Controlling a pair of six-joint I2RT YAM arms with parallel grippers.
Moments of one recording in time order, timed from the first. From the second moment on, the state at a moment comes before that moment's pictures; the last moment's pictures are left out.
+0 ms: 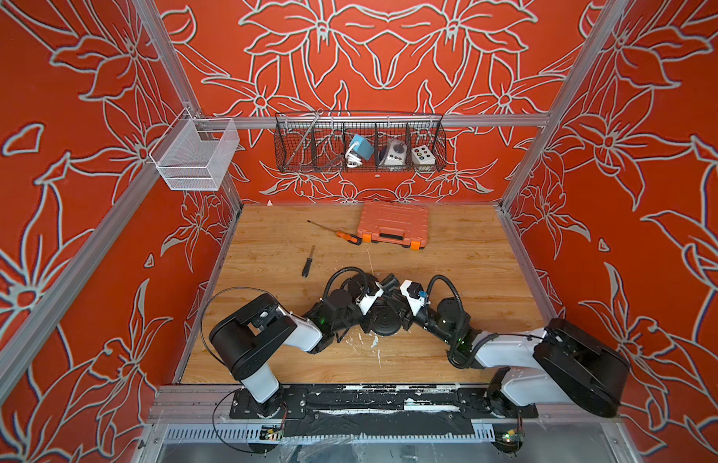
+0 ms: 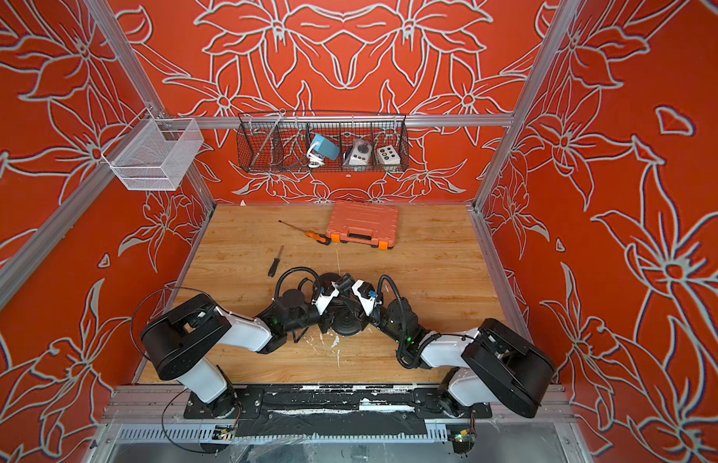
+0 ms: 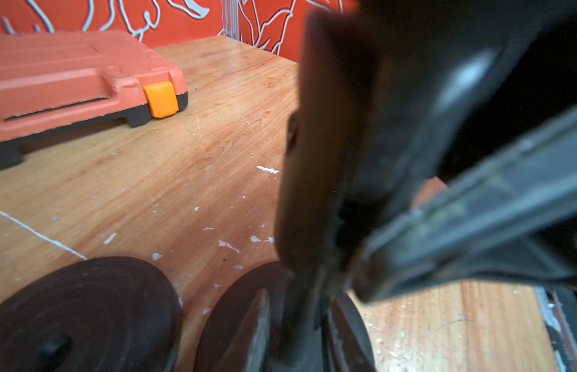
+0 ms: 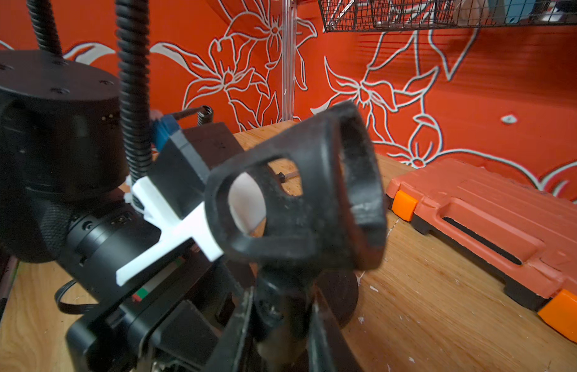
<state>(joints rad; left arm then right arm) -0.71 1.65 0.41 0.93 0.32 -0.04 0.86 1.38 0.25 1.06 -0.10 -0.04</state>
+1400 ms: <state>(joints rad) -0.69 1.71 0.41 1.08 0.43 -0.04 1.10 1.44 0.24 1.15 0.42 0.01</state>
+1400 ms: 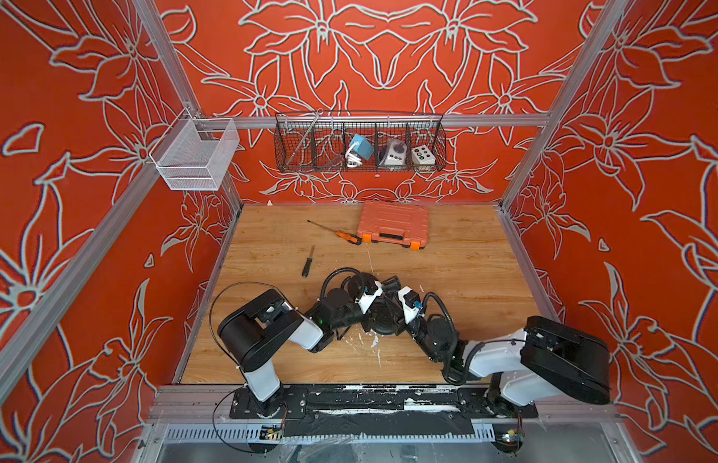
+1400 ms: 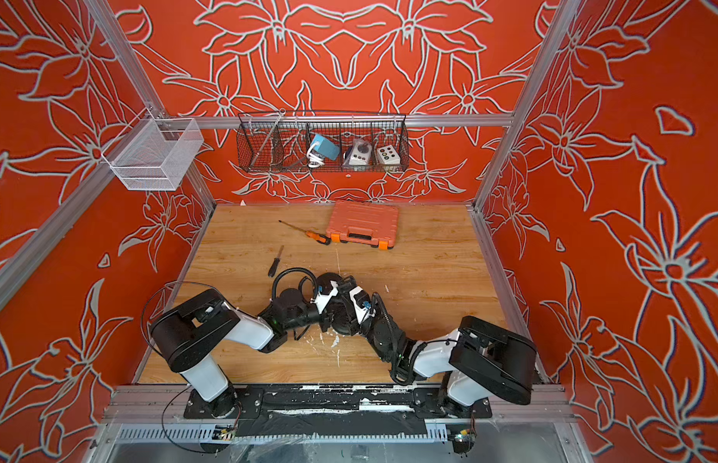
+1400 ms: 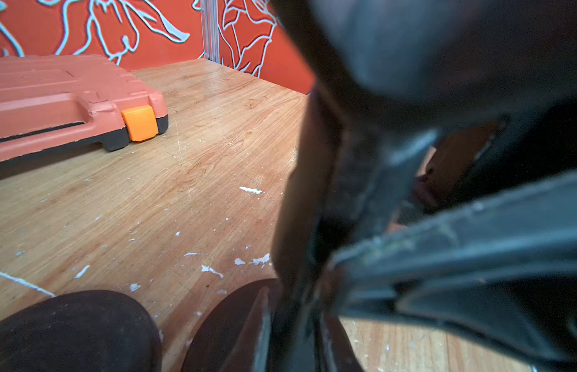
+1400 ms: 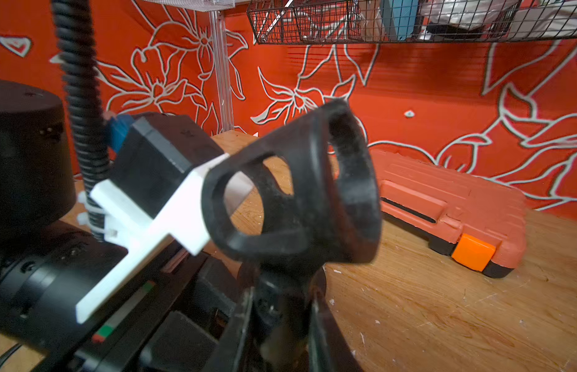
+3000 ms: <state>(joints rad) -0.69 1.77 0.40 1.18 0.39 0.01 0.46 1.14 0.50 0.18 -0.83 -0.38</state>
